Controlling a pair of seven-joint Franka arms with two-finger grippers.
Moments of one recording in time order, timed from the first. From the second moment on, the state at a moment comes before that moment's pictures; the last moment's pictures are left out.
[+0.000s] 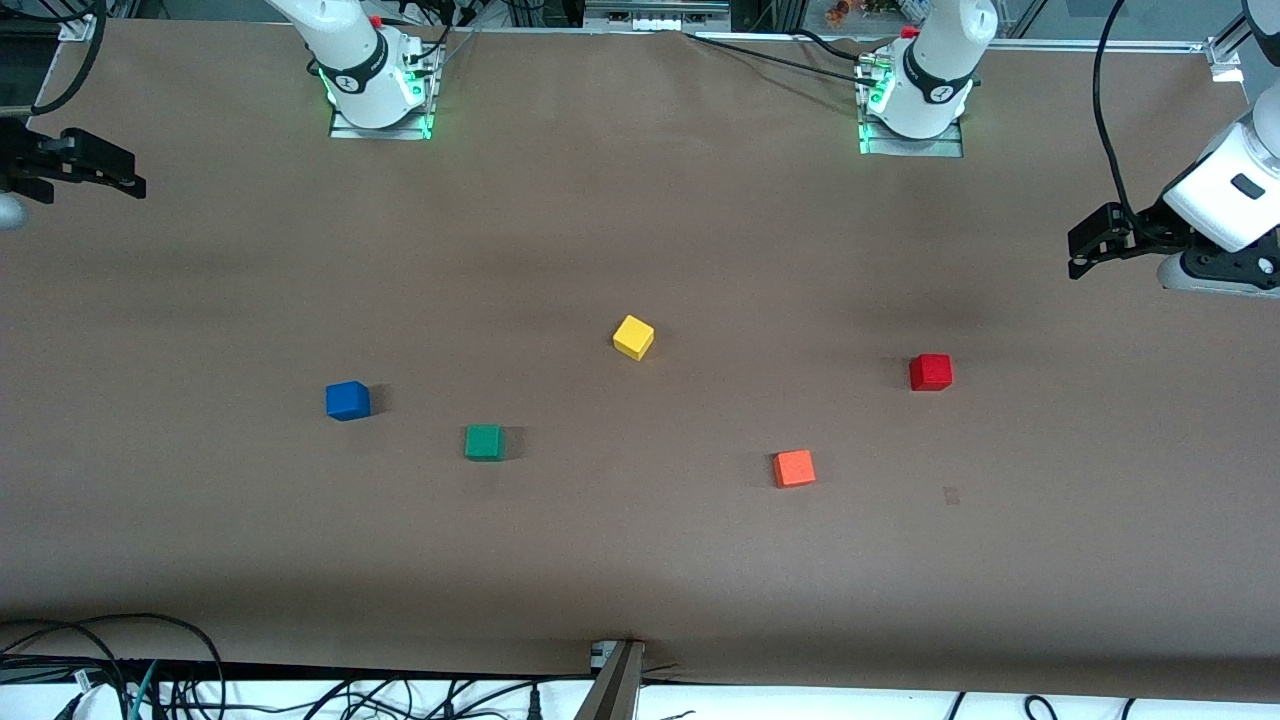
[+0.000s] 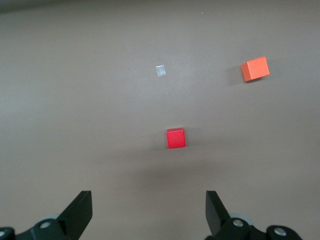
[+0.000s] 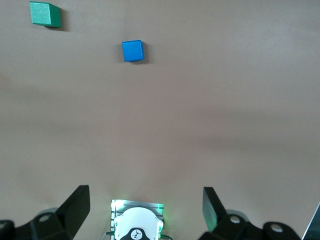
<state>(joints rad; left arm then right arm) -0.05 0.02 0.00 -1.62 0.05 1.65 0.06 0.03 0.03 -0.07 -1.48 -0.03 1.33 -0.13</state>
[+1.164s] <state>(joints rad) -0.05 0.02 0.00 -1.62 0.05 1.65 0.06 0.03 0.03 -0.08 -1.48 -0.03 1.33 -0.13</state>
